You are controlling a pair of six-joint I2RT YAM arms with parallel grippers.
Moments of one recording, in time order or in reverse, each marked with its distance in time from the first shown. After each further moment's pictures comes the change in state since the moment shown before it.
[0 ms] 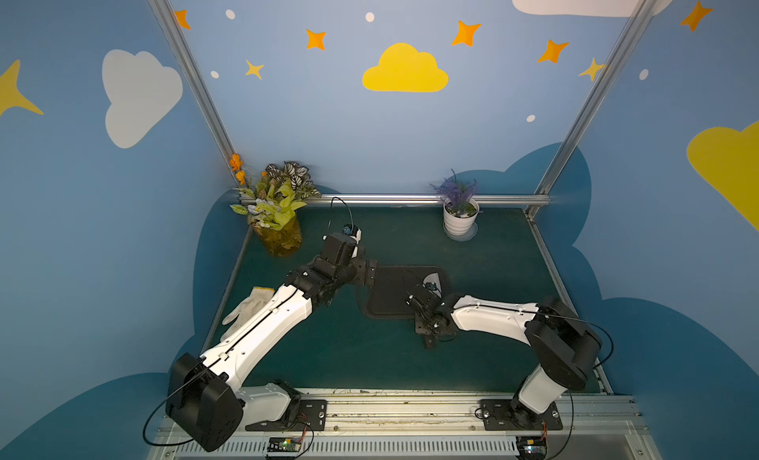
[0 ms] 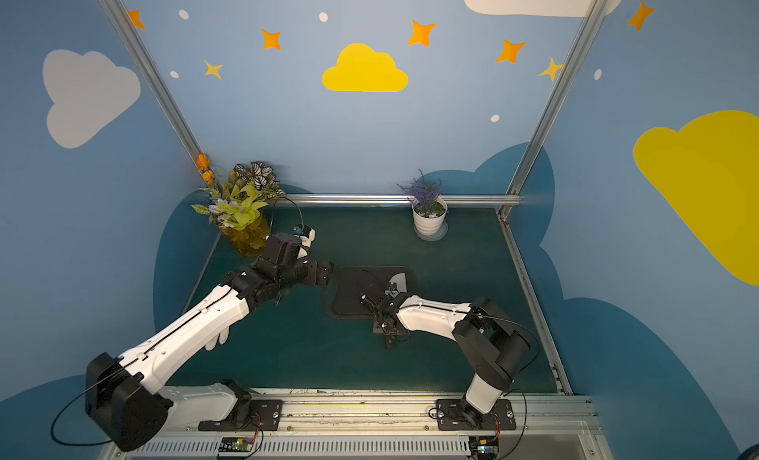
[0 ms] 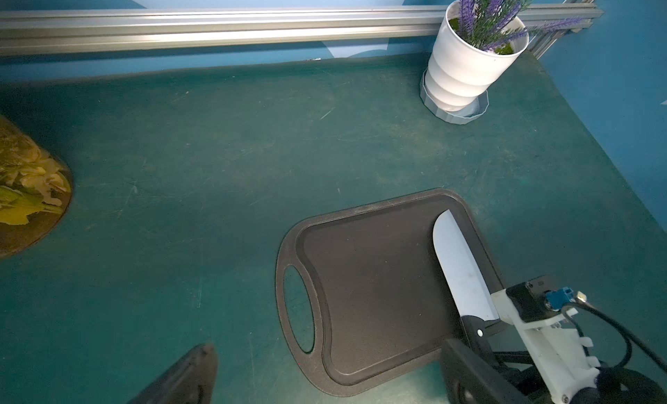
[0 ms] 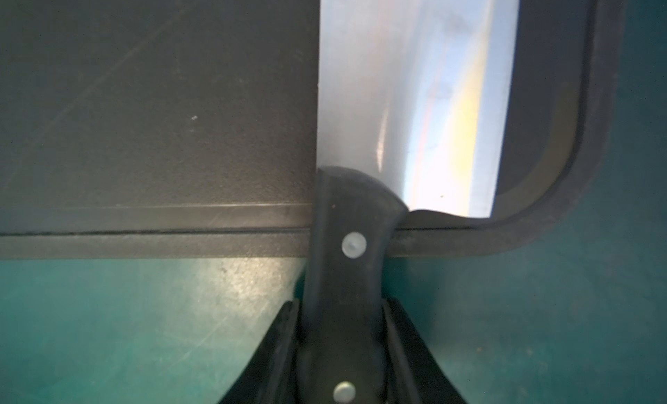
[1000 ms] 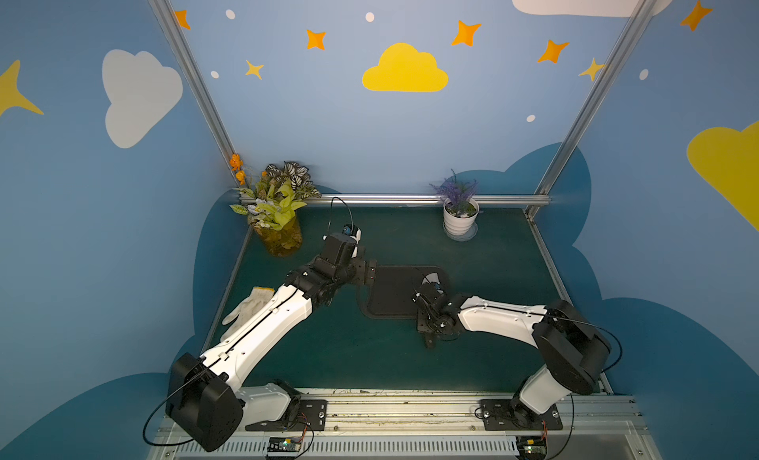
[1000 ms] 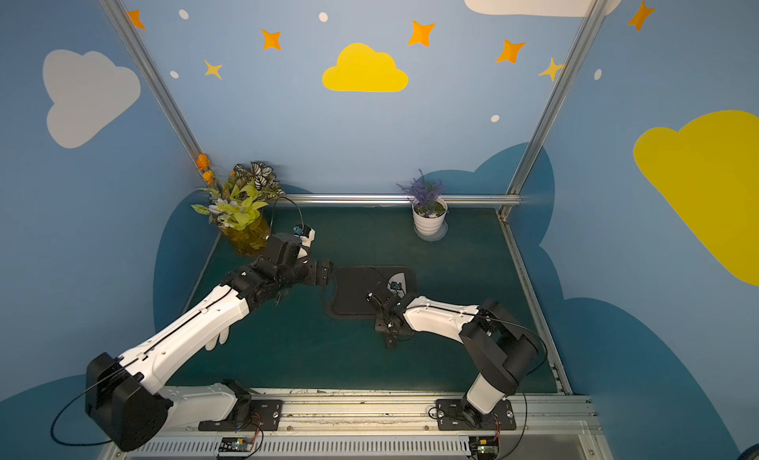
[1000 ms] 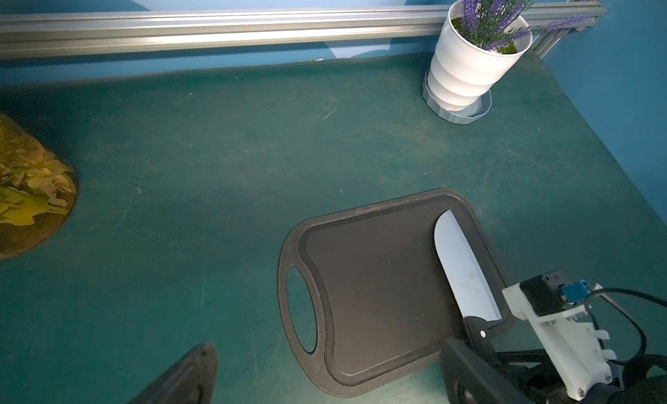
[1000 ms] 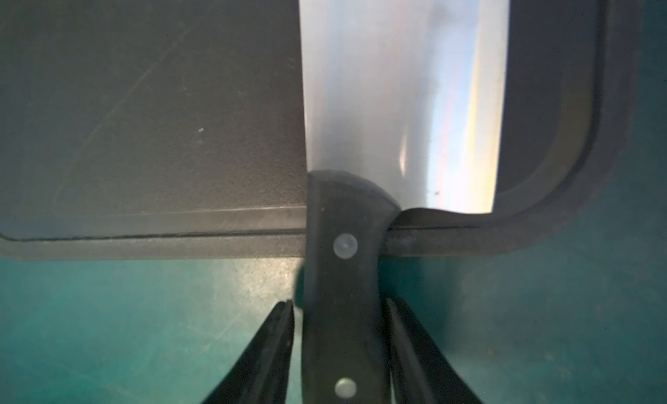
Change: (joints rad) left arm 0.000 0.000 0.000 -0.001 -0.006 0.004; right arm -0.038 -0.044 -0.051 0.061 -0.067 0.047
